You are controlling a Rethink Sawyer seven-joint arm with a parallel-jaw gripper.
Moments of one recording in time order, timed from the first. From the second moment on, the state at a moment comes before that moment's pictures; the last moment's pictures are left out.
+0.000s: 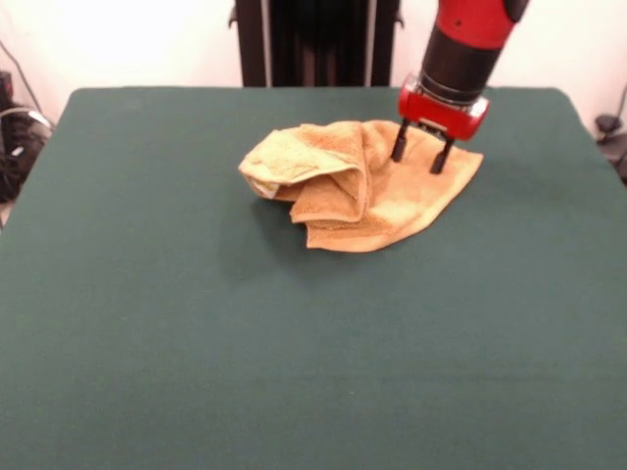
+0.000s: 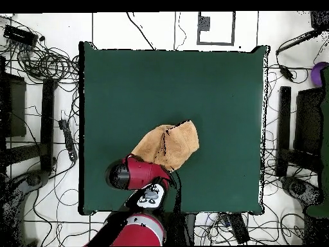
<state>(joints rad) 0.22 -0.39 -0.23 1.83 0.12 0.18 2.19</state>
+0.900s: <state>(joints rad) 0.25 -0.39 -0.22 1.91 0.43 0.12 2.29</state>
